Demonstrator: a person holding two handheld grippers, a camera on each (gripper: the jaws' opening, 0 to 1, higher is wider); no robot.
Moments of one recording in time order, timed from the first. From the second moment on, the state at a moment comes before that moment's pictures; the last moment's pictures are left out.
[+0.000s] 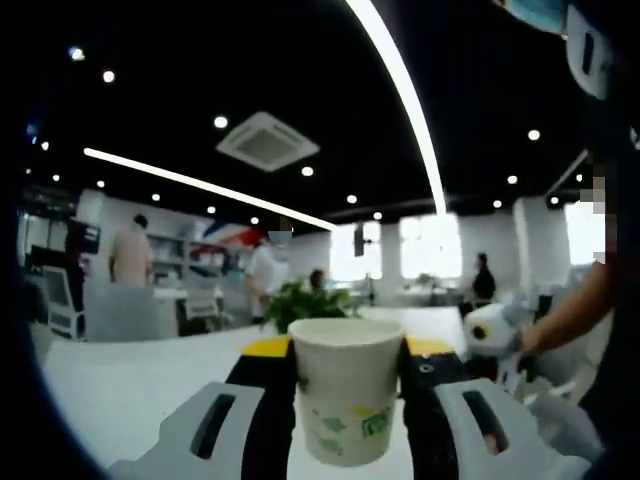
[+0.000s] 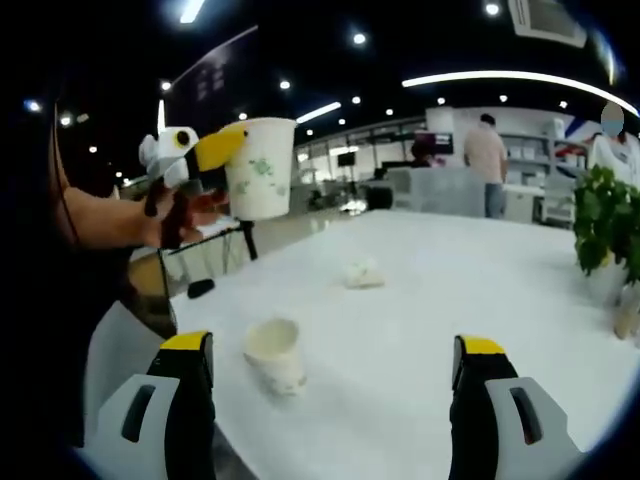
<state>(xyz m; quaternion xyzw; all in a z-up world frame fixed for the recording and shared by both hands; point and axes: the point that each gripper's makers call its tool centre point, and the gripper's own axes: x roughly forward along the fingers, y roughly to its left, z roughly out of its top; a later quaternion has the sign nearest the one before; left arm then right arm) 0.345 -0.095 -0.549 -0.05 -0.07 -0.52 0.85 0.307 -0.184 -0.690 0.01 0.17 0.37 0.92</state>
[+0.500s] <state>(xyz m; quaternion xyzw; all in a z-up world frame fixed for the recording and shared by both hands) 0.331 -0.092 -0.552 -0.05 -0.07 -0.52 0.85 0.305 -0.180 -0.690 0.01 0.17 0.37 0.91</state>
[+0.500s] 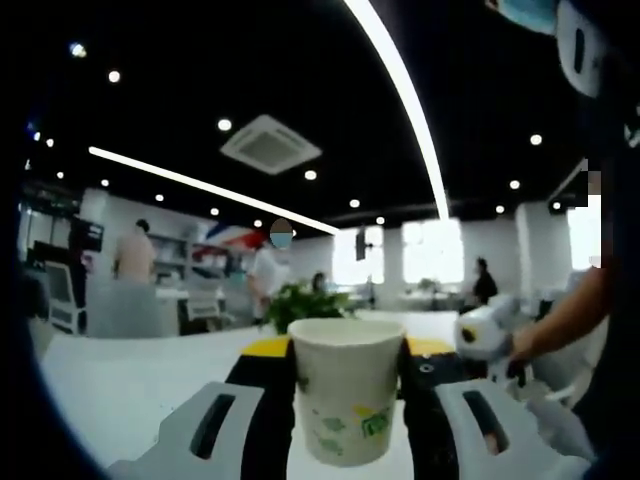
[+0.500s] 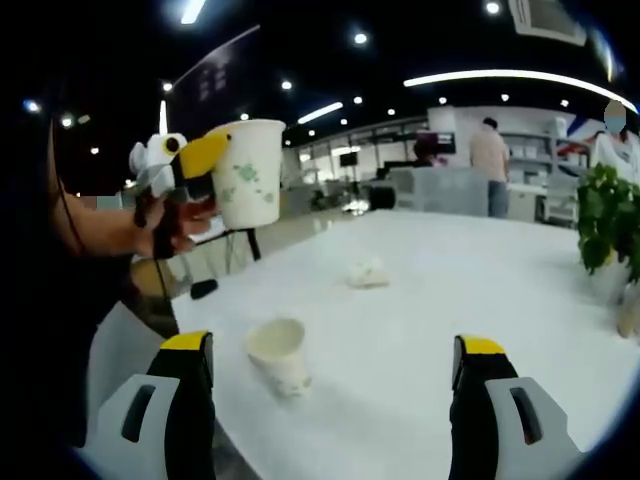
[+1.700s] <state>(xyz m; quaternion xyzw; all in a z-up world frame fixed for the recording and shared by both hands) 0.322 -0.093 -0.641 -0.06 -0.04 -0.50 0.86 0.295 -0.179 -0.700 0.01 0.18 0.37 0.91</state>
